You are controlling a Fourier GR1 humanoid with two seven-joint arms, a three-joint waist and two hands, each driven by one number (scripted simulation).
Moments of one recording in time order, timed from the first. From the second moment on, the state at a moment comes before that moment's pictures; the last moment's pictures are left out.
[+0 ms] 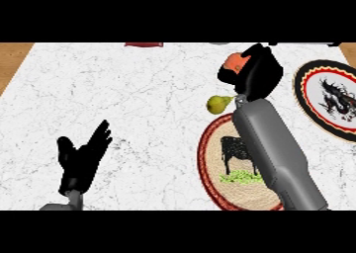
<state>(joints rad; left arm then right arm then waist) 0.00 0.13 -0.11 -1.42 0.14 0.08 0.21 -0.82 -0.03 0.06 -0.90 1.41 -0.68 1.03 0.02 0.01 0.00</state>
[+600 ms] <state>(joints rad) 0.01 0.13 -0.10 -1.43 0.13 0.07 0.22 -0.70 -0.16 -0.15 -0.88 1.37 -0.96 0.93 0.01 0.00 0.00</state>
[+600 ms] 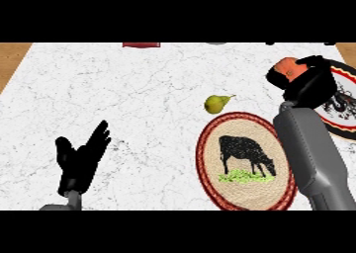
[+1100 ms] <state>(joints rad) 0.00 0.13 -0.10 -1.42 0.14 0.05 0.21 -0.67 -0.38 -0.27 -0.70 1.06 -1.13 0.65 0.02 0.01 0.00</state>
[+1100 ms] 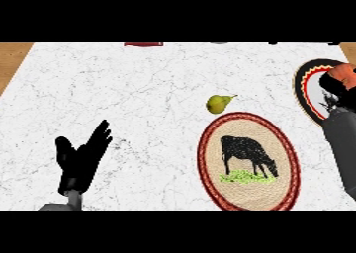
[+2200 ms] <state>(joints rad) -0.01 0.11 -0.11 -1.44 0.12 0.04 0.22 -0.67 -0.58 -0.53 -0.42 0.47 -0.77 0.03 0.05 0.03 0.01</state>
